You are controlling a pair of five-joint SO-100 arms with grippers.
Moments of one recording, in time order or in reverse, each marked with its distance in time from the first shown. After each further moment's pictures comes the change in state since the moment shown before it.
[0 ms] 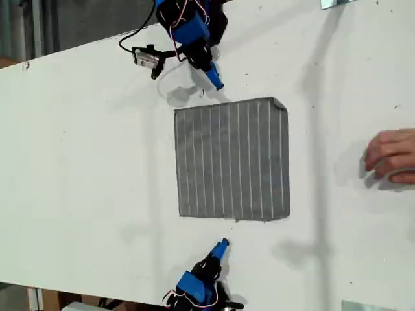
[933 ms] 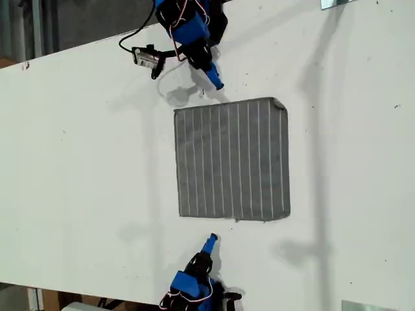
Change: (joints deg) arm 0 -10.6 0.0 0.0 0.0 -0.4; arm 1 0.4 0.0 0.0 0.0 0.0
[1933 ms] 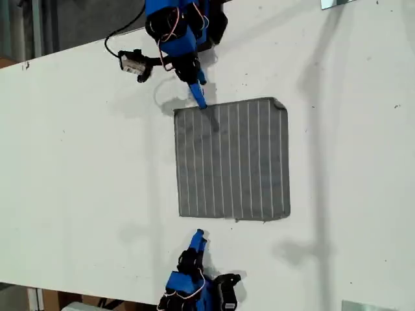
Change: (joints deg) arm 0 -12.4 -7.6 -2.8 -2.1 -26.1; arm 1 10.1 -38.3 -23.8 -4.1 -3.3
